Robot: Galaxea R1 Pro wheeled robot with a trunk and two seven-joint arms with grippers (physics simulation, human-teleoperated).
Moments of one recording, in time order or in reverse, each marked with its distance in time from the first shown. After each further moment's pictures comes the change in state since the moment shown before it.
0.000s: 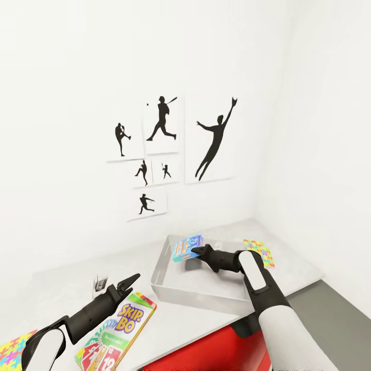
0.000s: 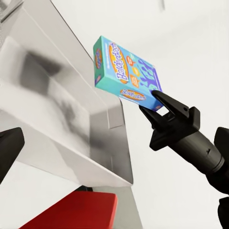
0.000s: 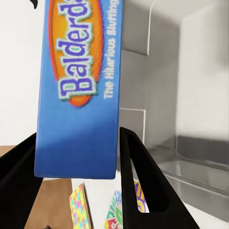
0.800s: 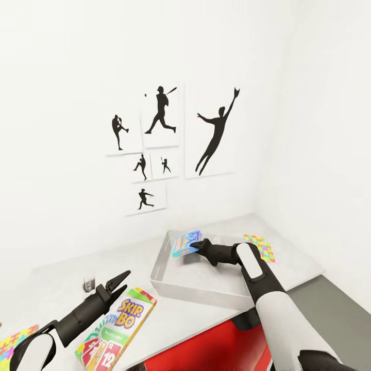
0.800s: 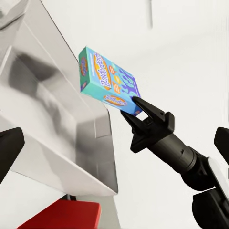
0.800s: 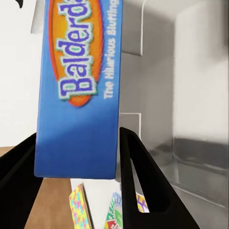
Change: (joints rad) left arm 0.014 0.006 0.066 0.014 0.057 0.006 -0.094; right arm -0.086 -0.002 -0.001 0.101 -0.005 -0.003 -0.004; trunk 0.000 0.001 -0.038
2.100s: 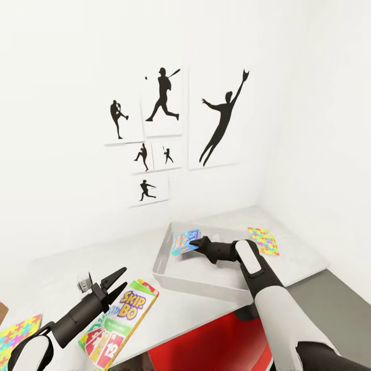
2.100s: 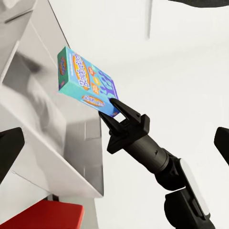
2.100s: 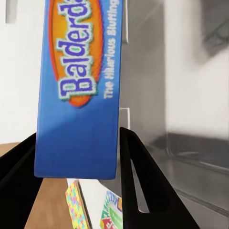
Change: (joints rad) left arm 0.007 0.004 0.007 0.003 0.110 0.015 -0.016; right arm -0.036 0.000 0.000 0.043 -0.002 -0.002 0.000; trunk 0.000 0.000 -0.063
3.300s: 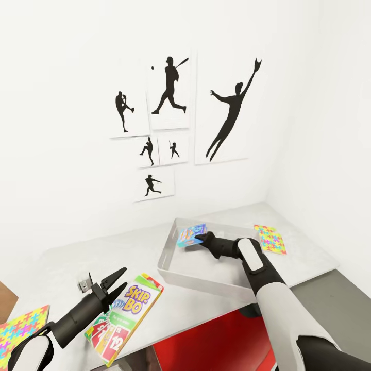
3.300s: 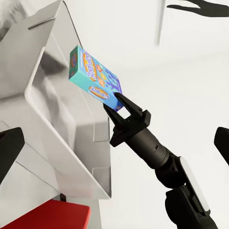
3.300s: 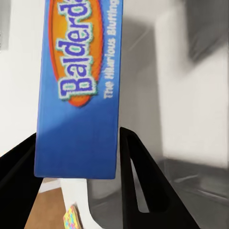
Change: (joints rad) left arm -0.001 0.000 0.000 0.002 -0.003 0.001 0.000; right arm -0.023 -0.011 -0.030 0.032 0.001 -0.102 -0.002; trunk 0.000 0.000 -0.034
